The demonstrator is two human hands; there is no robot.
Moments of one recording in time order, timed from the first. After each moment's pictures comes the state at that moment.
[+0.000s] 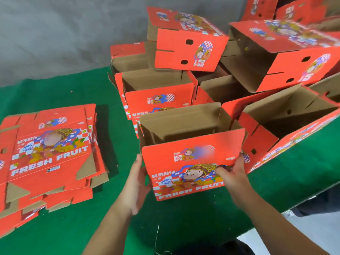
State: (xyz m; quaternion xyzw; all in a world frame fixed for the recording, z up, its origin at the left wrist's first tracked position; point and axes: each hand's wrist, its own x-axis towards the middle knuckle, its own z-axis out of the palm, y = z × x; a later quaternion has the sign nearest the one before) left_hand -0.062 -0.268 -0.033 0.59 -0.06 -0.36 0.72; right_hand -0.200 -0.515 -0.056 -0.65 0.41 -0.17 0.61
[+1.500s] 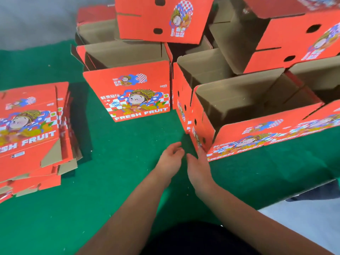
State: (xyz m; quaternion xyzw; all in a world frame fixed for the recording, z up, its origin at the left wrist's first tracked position) left_hand -0.100 -0.473 -0.085 0.75 0.01 -0.37 0.54; right_hand -0.171 -0.547 -0.098 -0.64 0.41 -0.07 0.65
